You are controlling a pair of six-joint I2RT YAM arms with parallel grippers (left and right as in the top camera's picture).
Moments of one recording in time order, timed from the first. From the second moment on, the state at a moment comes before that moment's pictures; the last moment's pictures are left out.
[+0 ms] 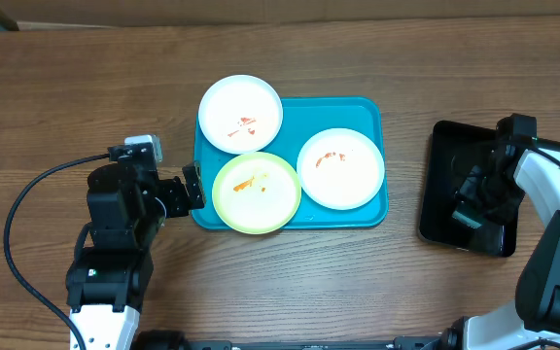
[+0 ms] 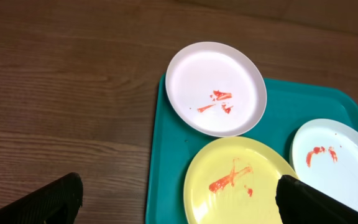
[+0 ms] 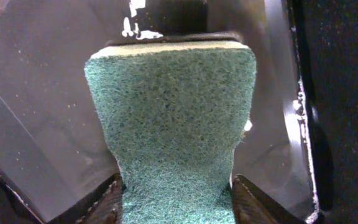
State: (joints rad) left arm -0.01 0.88 0.78 -0.52 0.07 -0.19; right arm -0.25 1.74 1.07 -0.90 0.05 0.35
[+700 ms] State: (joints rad) left arm -0.01 0.88 0.78 -0.52 0.07 -0.19; right arm -0.25 1.74 1.07 -0.90 0.05 0.35
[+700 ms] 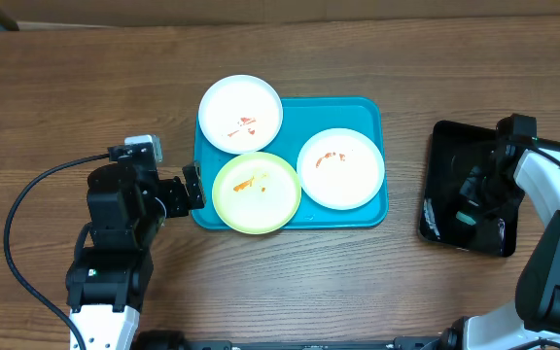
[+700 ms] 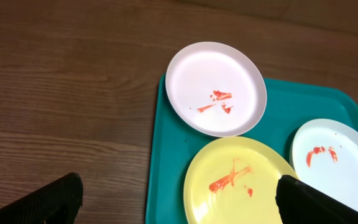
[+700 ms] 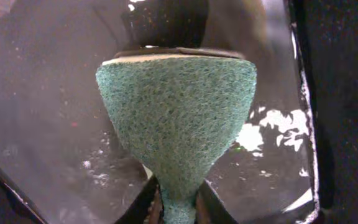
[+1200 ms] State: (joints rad) left arm -0.01 0.88 0.78 -0.52 0.07 -0.19; right arm -0.25 1.74 1.14 -1.05 -0.01 0.35
